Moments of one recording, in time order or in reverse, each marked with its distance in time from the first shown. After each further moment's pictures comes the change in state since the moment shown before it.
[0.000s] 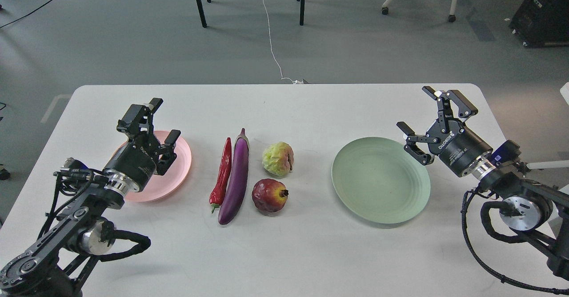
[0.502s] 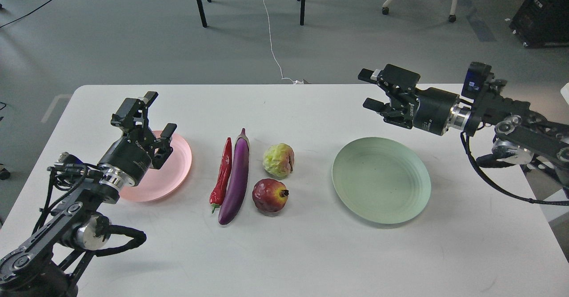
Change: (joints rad) left arm -0.016 0.021 -0.012 -0.001 -0.019 -0.007 -0.006; right arm 0.487 0.022 -0.326 -0.054 -0.568 0.005 0.000
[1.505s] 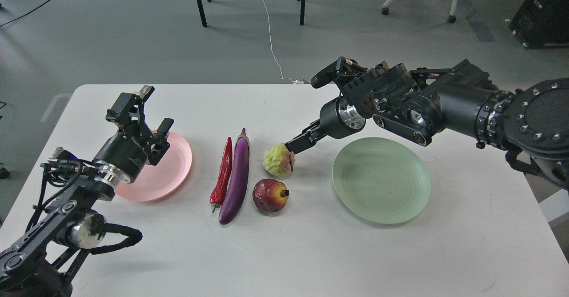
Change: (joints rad) left arm 0.004 0.027 -0.004 -0.041 0.000 0.008 0.000; right arm 0.408 0.621 -0.684 -0.425 -0.476 -0.021 0.000
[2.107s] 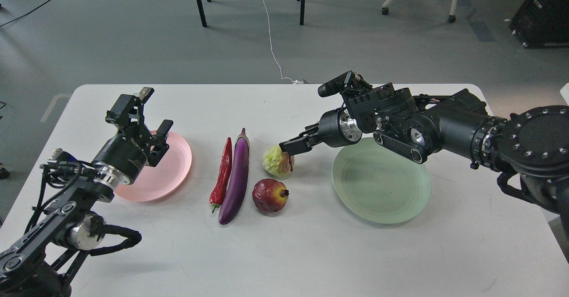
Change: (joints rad) left arm 0.008 0.004 -0.001 0.000 0.000 0.000 0.000; right arm -0.126 0.000 0.069 -0.057 0.009 -0.134 0.000
